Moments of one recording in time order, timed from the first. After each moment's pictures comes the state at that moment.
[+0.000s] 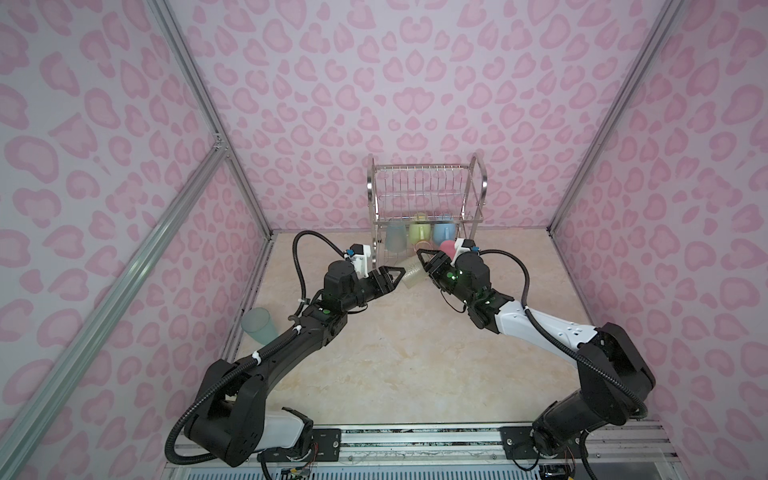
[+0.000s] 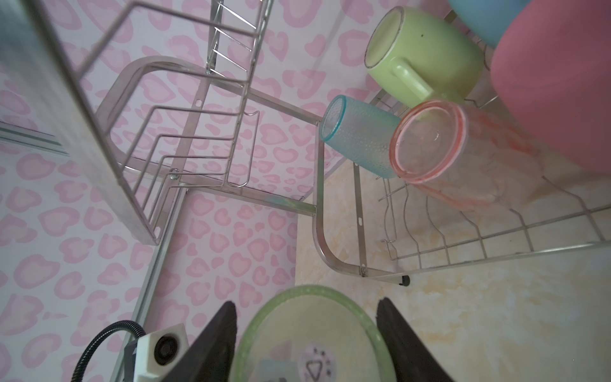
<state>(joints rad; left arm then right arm) -0.45 1.34 0.83 0.24 0.41 -0.88 0.63 1.57 0.99 0.38 0.04 1.17</state>
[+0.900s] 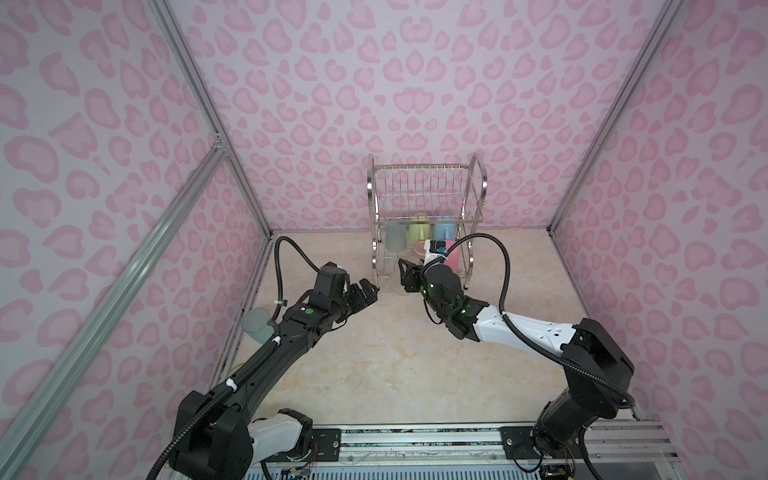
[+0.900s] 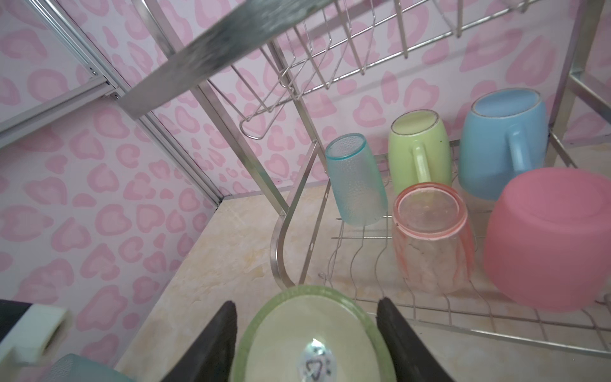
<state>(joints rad) -0.38 1.22 0.88 -0.40 0.10 -0.82 0.82 1.67 1.09 0.37 0.41 0.51</state>
